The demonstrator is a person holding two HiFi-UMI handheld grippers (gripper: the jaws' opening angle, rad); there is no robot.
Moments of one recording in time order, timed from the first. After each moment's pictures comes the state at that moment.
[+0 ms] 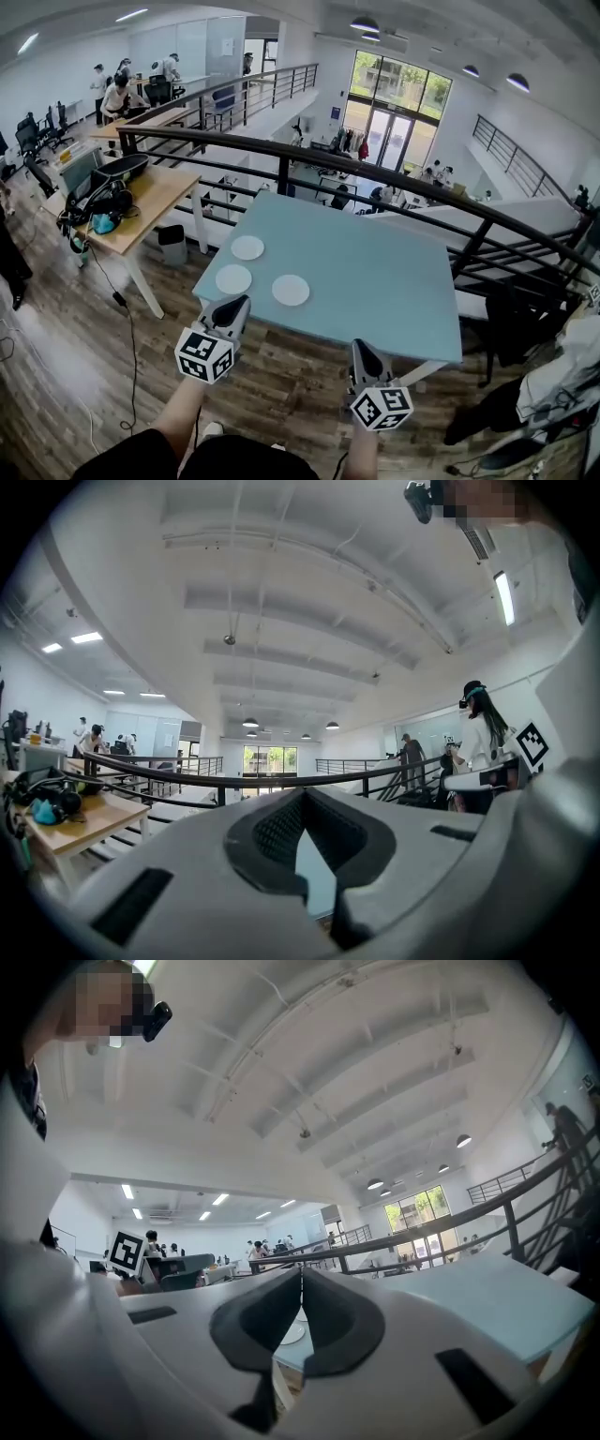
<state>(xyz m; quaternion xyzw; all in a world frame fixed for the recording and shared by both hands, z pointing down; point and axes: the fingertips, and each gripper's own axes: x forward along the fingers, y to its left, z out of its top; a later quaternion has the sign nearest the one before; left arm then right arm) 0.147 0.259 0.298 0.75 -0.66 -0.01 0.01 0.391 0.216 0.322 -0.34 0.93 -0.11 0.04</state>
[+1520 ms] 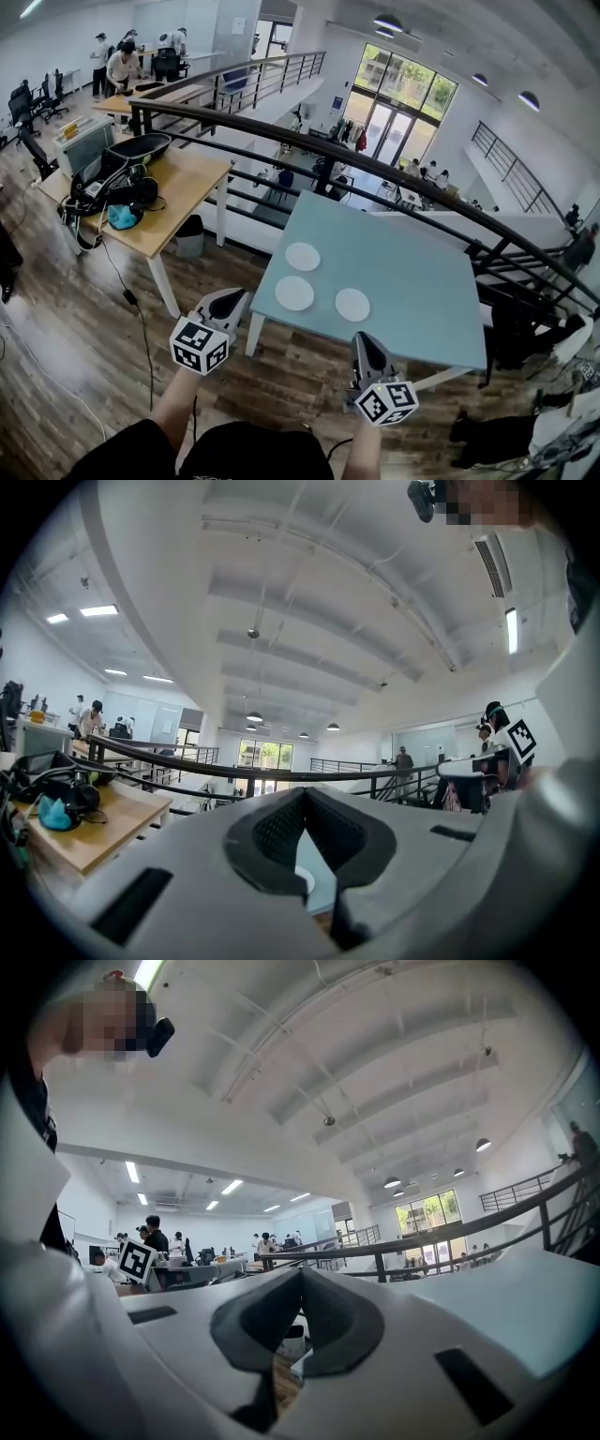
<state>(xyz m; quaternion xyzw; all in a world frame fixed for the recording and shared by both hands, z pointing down) -0.189 0.317 0.325 0.77 -0.64 -0.03 0.04 0.061 0.275 0.309 -0.33 0.94 -0.08 0.02</state>
